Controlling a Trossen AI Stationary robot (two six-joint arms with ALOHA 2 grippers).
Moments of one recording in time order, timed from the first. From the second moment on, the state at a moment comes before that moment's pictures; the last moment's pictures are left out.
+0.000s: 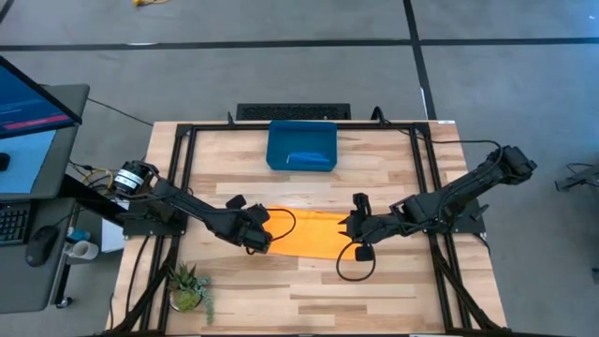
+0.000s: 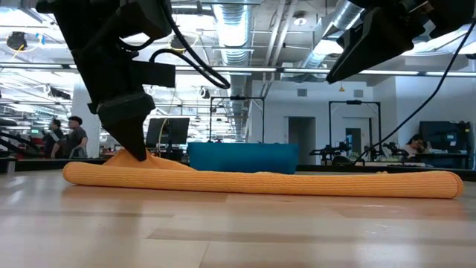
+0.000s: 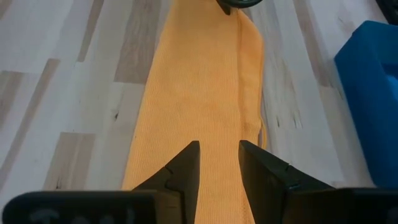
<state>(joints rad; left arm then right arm) -0.33 1.69 0.94 -0.70 -0.53 -0.84 0.42 1.31 0.81 -0.32 0.37 0.12</state>
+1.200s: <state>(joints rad) -0.32 1.69 0.92 -0.68 -0.54 -0.81 0.42 1.31 0.81 -0.32 0.37 0.12</state>
